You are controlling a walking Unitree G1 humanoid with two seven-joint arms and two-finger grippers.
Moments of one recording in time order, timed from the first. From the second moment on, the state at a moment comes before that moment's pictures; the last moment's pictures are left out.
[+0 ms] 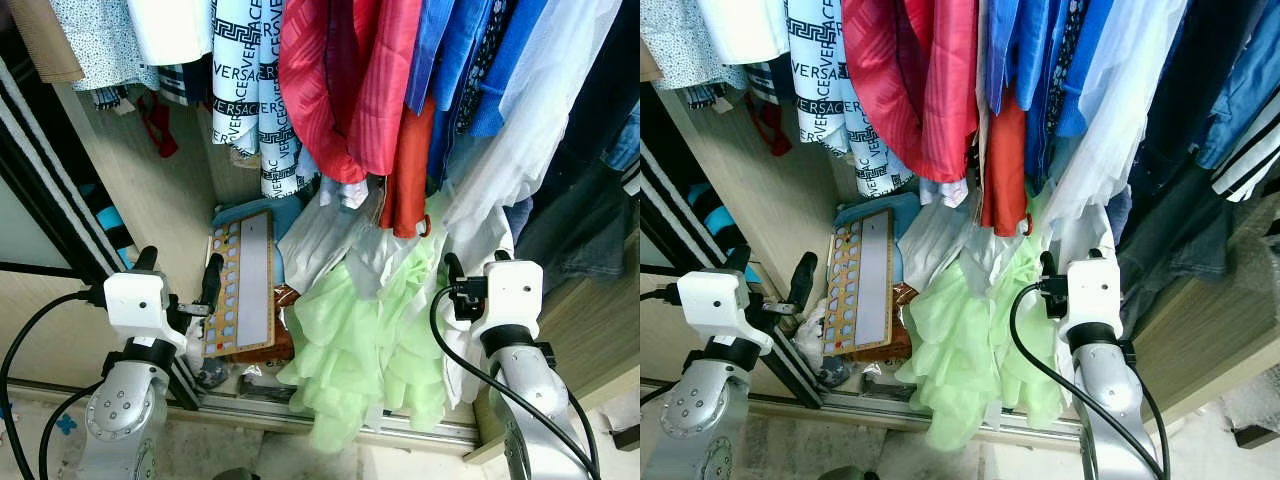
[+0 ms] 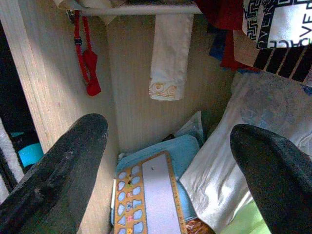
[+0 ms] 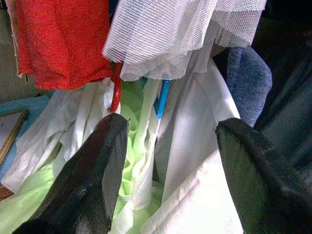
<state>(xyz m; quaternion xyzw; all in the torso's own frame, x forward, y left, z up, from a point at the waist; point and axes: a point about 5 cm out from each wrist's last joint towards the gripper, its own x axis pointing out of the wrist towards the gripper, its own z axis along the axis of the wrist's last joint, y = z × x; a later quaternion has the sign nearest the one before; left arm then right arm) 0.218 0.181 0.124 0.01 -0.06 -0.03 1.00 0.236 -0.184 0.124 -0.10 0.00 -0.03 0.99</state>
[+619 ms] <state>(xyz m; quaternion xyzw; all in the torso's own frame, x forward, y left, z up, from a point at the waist) 0.255 0.213 0.128 -0.03 0.00 0.05 1.00 0.305 -0.149 0.146 0.00 0.00 0.06 1.00</state>
